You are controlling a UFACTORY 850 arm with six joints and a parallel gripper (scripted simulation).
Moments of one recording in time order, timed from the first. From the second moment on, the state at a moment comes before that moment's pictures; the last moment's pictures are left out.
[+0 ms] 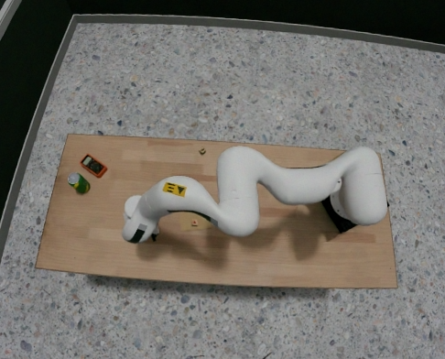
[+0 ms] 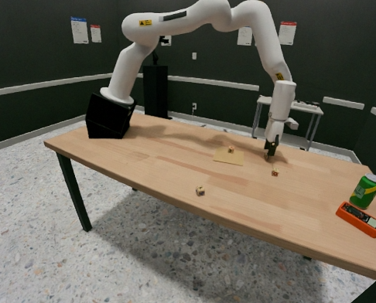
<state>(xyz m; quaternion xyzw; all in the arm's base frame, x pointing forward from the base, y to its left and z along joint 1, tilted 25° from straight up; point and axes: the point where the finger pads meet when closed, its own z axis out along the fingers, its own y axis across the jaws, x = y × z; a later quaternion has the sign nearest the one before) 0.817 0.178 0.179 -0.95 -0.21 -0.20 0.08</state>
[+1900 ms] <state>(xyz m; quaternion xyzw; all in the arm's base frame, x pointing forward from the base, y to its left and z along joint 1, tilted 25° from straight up) 0.828 0.185 0.151 -0.95 -0.21 -0.20 0.08</state>
